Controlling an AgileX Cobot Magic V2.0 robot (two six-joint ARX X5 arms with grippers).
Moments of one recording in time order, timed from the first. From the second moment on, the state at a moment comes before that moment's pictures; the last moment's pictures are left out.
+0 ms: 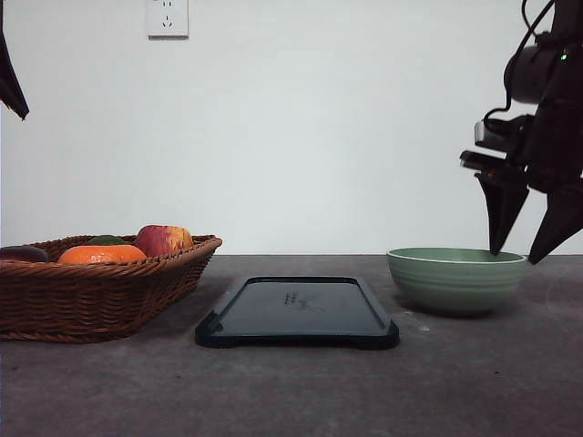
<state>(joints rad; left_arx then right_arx) -0.05 1.03 0.95 -0.72 0.29 -0.18 0.07 1.80 1.33 -0.73 -0.23 0.10</state>
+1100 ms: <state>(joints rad) -0.05 1.03 0.95 -0.72 0.29 -0.18 0.21 1.81 1.80 -1.11 -0.24 0.08</state>
